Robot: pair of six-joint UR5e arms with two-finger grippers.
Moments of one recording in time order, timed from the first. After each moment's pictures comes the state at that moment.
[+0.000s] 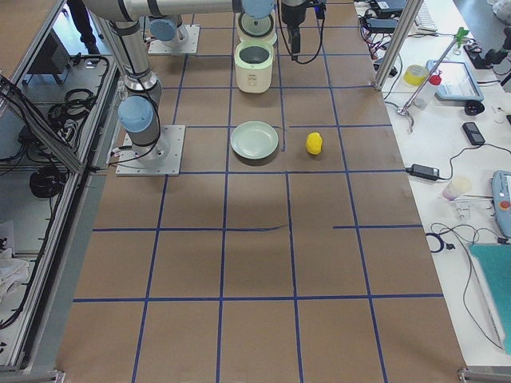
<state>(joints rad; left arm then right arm) -1.55 -1.50 -1.59 -1.62 1.59 -0.05 1.58 -1.48 1.43 -1.64 -1.55 -0.04</state>
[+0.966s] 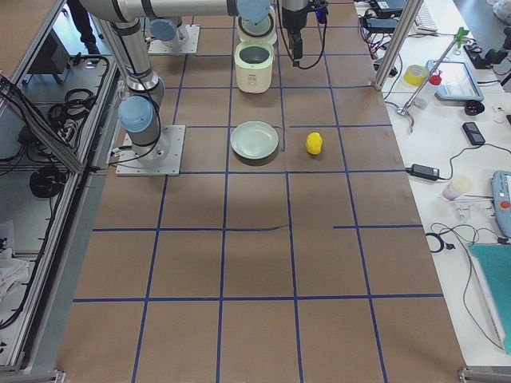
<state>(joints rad) -1.55 -1.50 -1.59 -1.62 1.59 -0.05 1.54 -1.50 1.45 -1.63 -1.57 -0.10</state>
